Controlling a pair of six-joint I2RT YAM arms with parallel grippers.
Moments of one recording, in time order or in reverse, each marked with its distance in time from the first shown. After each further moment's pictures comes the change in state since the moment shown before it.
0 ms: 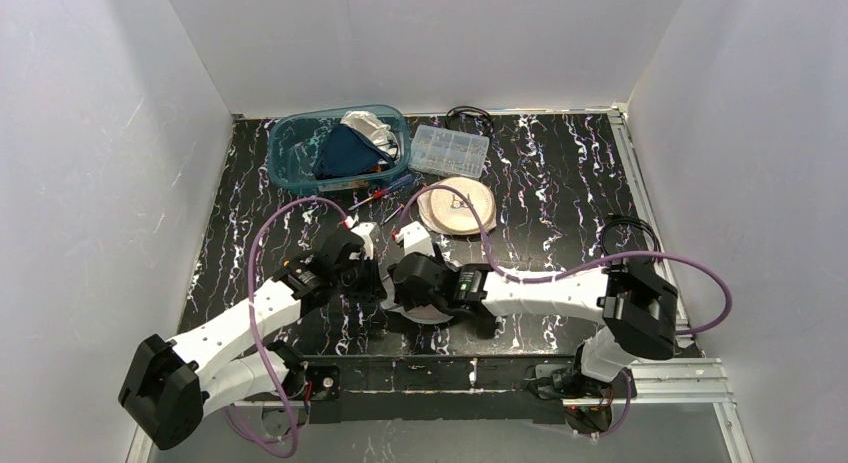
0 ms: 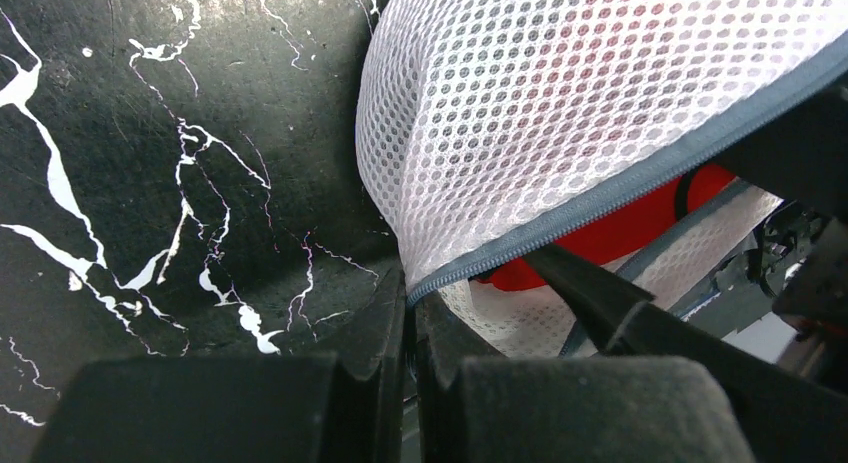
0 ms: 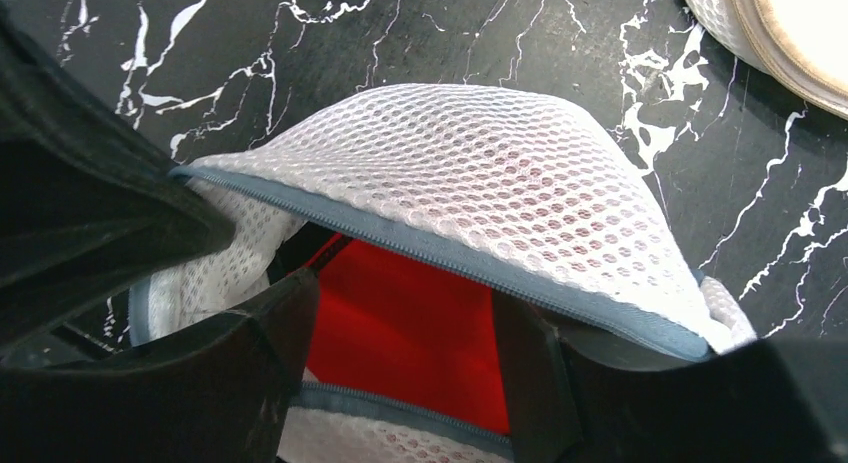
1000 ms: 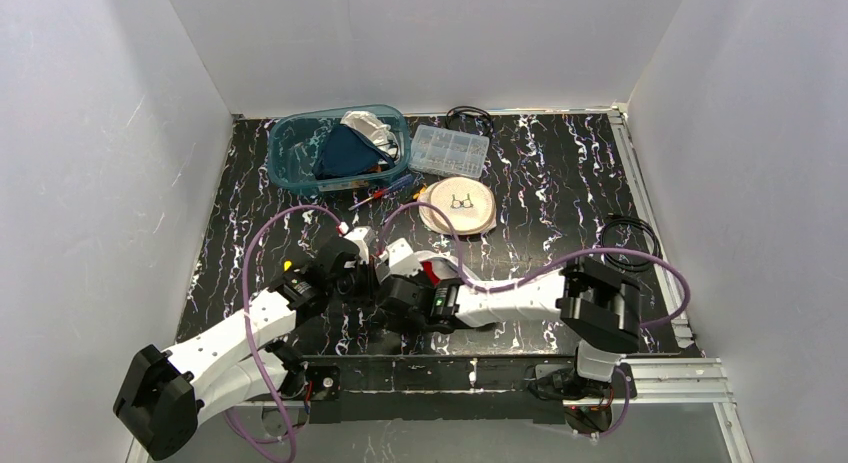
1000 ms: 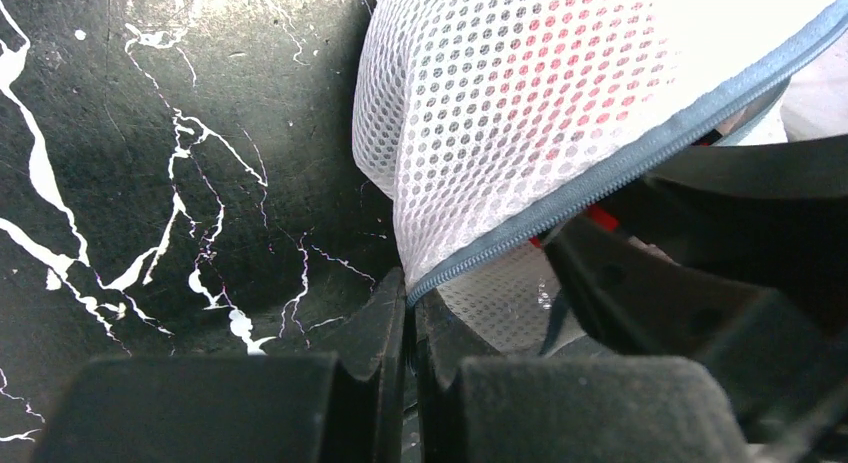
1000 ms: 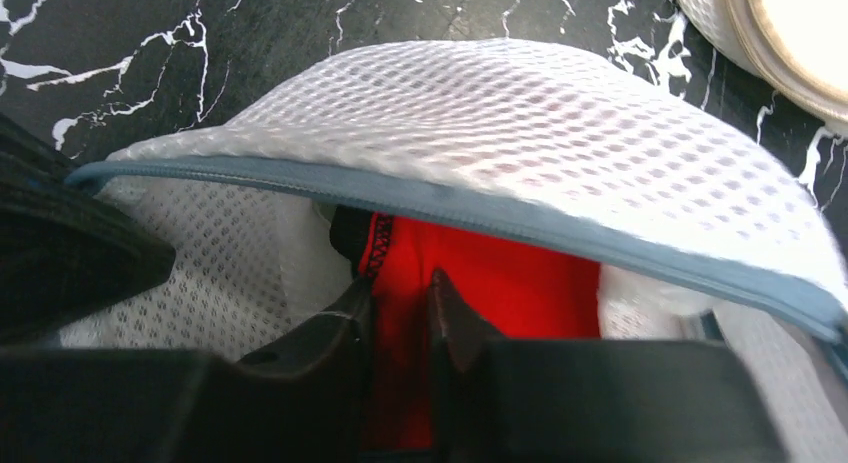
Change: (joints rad) left arm -0.001 -0.079 -0.097 0.083 -0.009 -0.060; right arm 0.074 0.207 0.064 -0.015 0.193 -0.011
